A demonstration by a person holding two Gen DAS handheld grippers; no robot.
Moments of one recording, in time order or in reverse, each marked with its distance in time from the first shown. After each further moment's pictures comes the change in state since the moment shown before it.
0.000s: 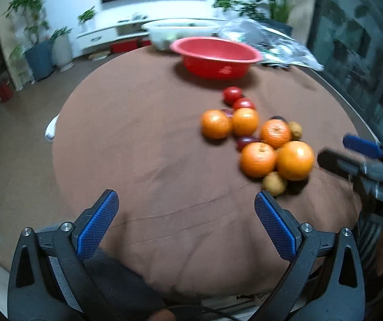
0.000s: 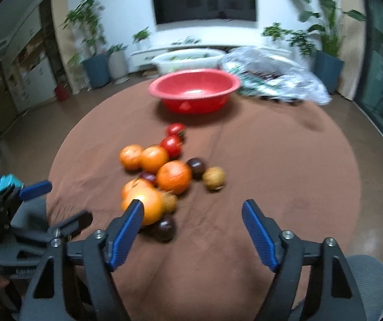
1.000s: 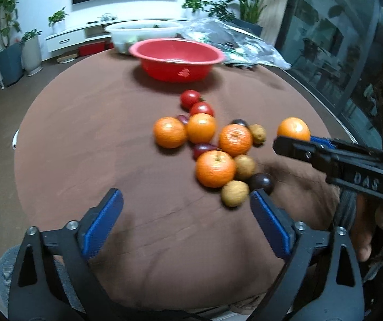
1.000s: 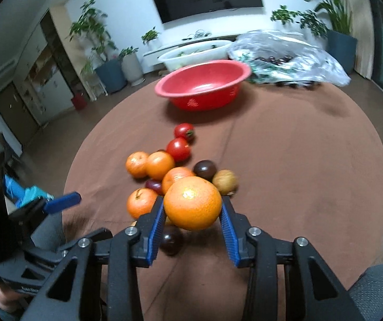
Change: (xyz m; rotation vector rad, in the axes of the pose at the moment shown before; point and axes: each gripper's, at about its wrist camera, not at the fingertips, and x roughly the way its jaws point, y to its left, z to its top) left arm 0.008 -0.032 0.009 0.086 -0.002 -0.199; right arm 0.018 -0.034 0.010 0.113 0.019 0.151
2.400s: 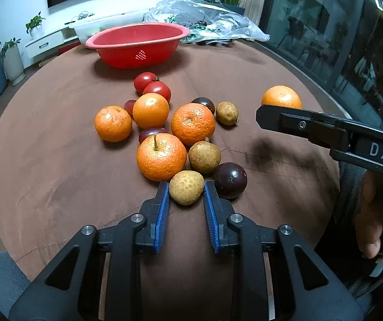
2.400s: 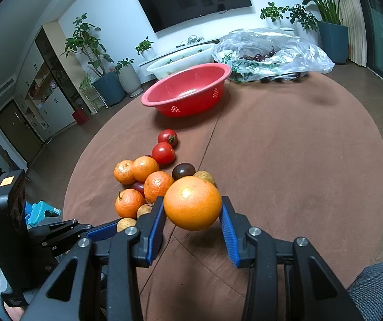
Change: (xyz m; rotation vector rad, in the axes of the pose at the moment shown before) left arm 0.040 -0.040 -0.002 0.085 0.059 -0.038; right arm -0.007 -0.027 -0.008 0.067 -0.034 0.041
